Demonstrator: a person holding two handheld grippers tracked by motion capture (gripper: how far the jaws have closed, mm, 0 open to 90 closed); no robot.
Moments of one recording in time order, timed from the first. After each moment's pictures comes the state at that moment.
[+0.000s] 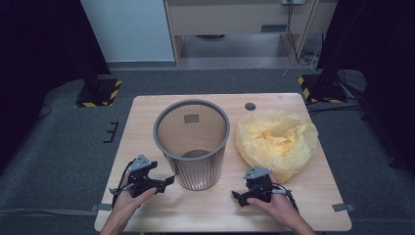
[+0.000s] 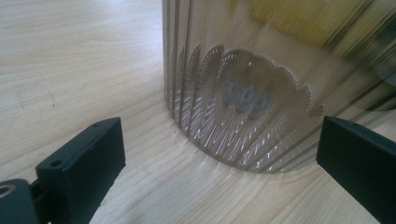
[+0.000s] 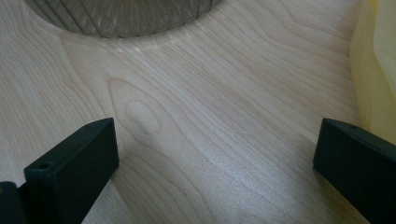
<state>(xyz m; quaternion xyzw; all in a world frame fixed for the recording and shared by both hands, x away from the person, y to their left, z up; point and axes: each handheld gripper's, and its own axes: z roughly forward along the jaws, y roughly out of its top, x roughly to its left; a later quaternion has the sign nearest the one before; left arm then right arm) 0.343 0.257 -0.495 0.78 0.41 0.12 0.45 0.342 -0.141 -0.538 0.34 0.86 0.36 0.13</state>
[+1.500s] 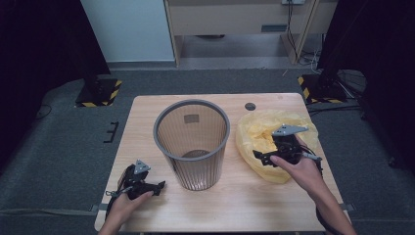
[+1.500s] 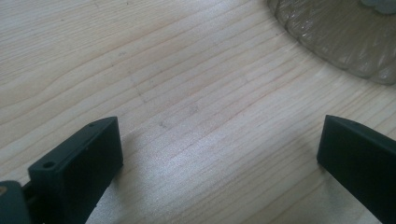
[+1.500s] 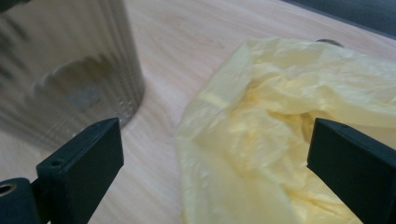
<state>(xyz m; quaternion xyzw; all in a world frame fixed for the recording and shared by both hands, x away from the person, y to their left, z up) 0.348 0.277 -0.532 0.81 0.46 0.17 0.31 0.406 -0.207 -0.417 0.39 0.81 0.40 0.16</state>
